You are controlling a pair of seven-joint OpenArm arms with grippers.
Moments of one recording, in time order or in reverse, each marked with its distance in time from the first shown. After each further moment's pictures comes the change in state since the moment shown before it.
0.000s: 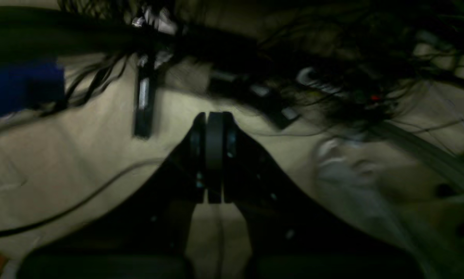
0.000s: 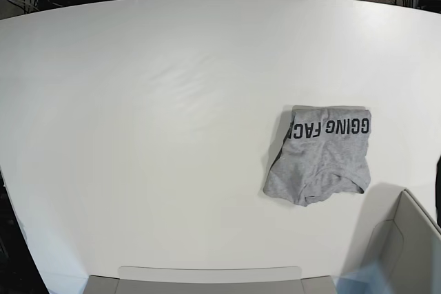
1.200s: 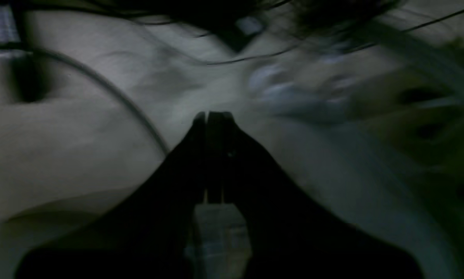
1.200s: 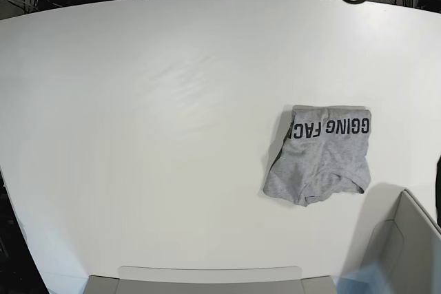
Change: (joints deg) left arm -38.5 -14.0 -1.0 -110.9 8.6 19.5 -66.0; right arm 37.0 18.0 35.3 -91.7 -66.1 -51.2 37.0
